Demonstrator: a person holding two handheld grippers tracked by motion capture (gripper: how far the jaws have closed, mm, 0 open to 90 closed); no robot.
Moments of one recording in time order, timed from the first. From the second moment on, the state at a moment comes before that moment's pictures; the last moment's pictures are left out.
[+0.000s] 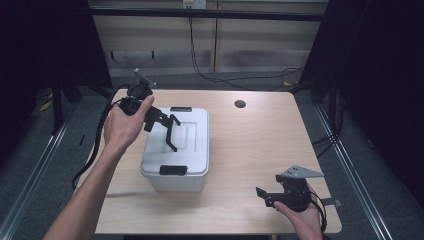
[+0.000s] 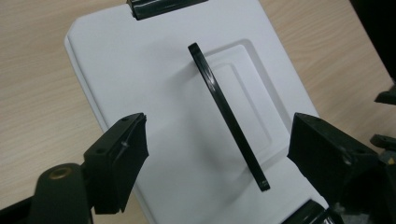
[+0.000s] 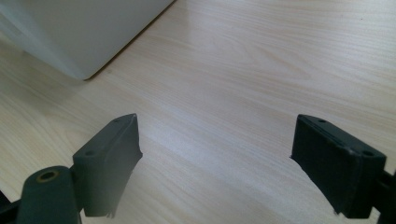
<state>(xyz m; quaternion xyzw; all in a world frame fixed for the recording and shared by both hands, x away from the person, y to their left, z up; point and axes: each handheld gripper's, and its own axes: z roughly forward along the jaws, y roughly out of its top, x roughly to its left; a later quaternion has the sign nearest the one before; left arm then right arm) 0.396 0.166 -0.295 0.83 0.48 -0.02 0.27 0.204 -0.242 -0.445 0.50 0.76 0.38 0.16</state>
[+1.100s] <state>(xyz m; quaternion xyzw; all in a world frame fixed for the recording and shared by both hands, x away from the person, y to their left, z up) 0.330 0.268 -0.369 0.83 0.43 0.03 0.34 0.205 -0.242 -0.445 0.50 0.76 0.38 0.16</state>
